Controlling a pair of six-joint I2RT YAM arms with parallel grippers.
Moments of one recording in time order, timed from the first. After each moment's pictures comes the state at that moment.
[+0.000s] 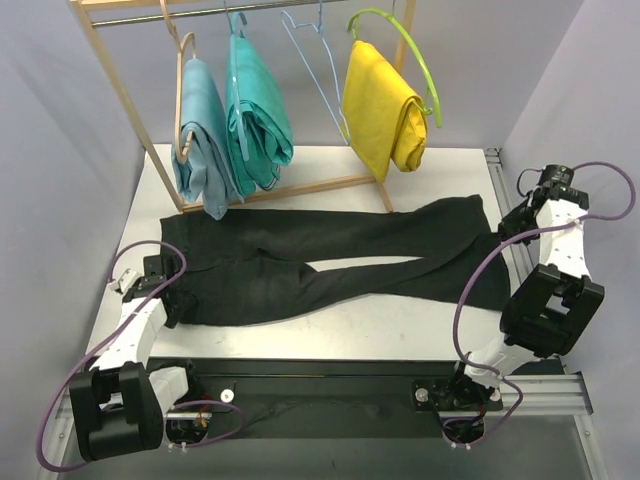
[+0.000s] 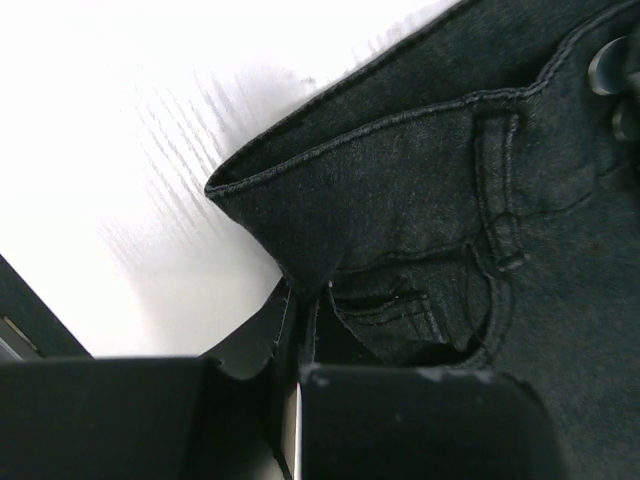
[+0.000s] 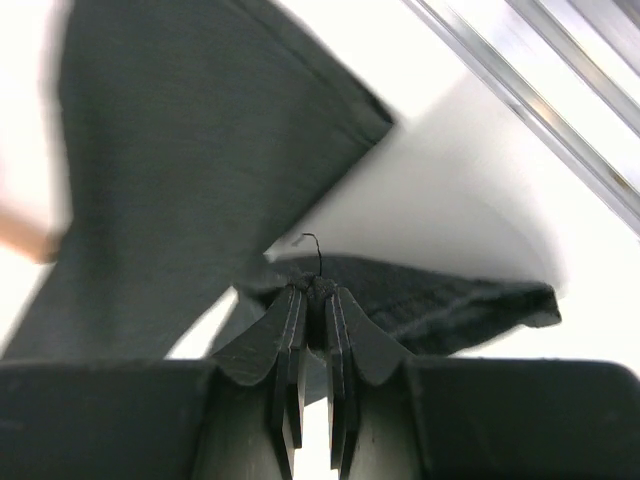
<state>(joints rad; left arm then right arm) 0.15 1.07 0.49 -0.62 -0.36 -0.94 -0.42 1.62 1.34 -0.87 0.02 0.49</state>
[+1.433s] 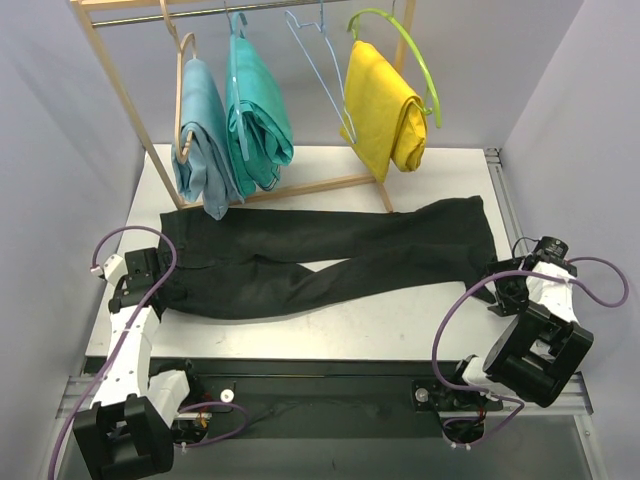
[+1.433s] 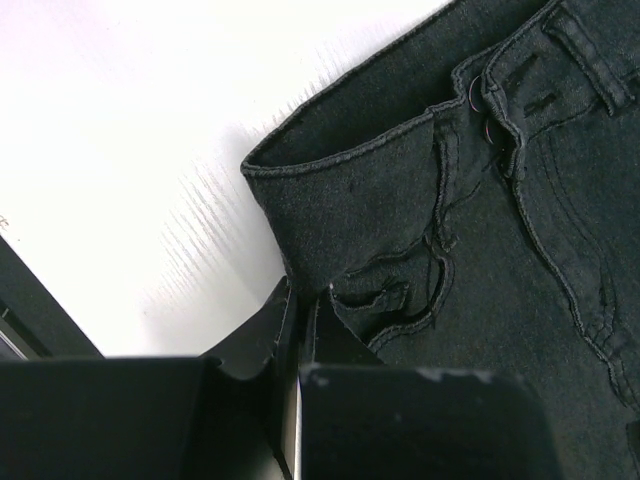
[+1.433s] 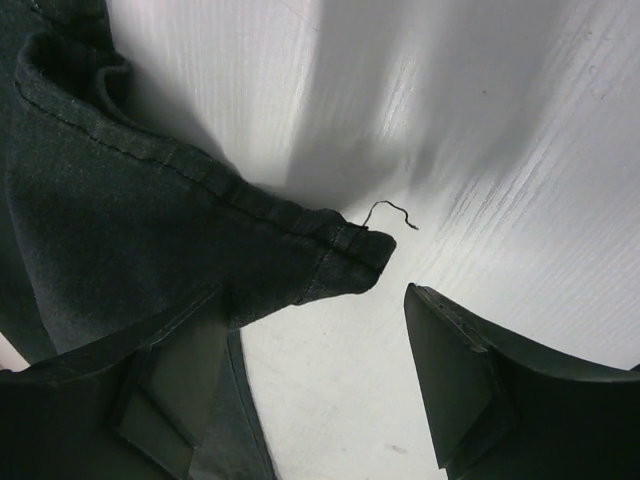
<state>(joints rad) 0.22 0.91 0.59 -0.65 -0.37 -0.78 -0.60 1.33 0.77 -0.70 -0.09 0.78</state>
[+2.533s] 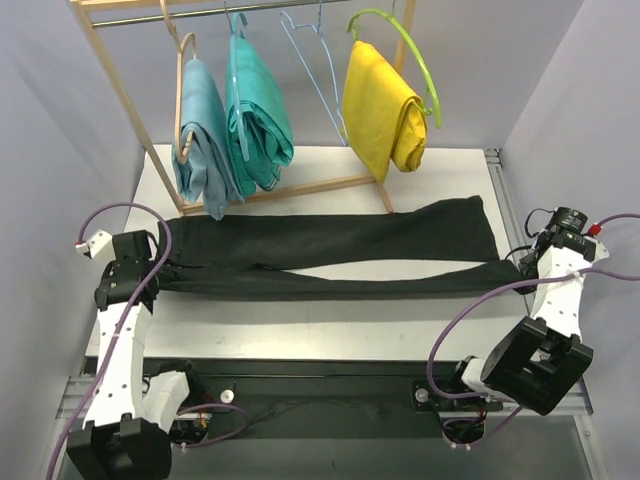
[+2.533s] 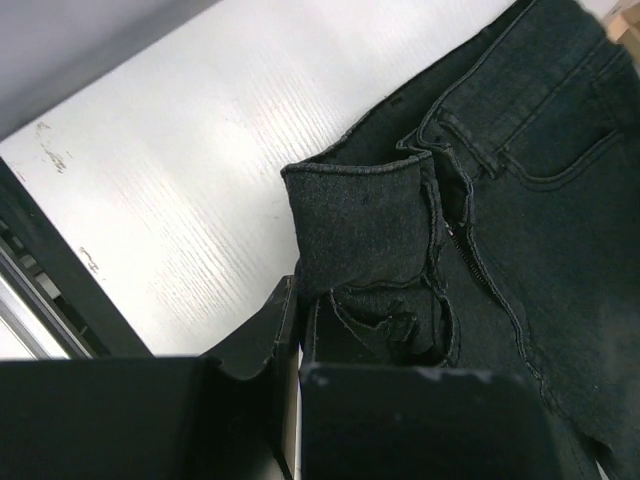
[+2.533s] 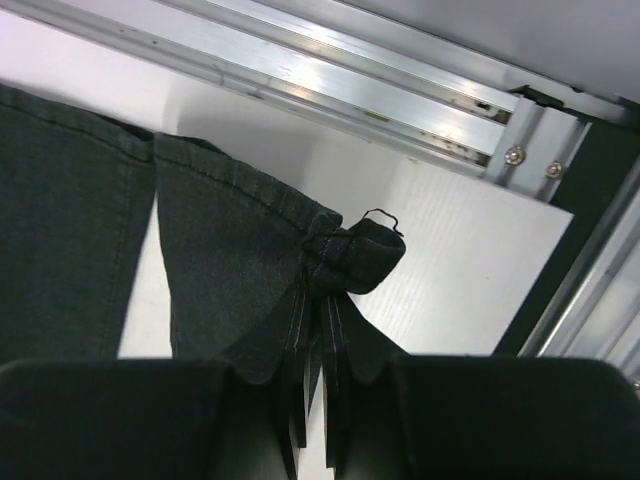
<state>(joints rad) 0.19 0.92 0.81 -0.78 -0.47 -0.67 -0.56 1.29 1.05 -0.86 0.29 0.63</state>
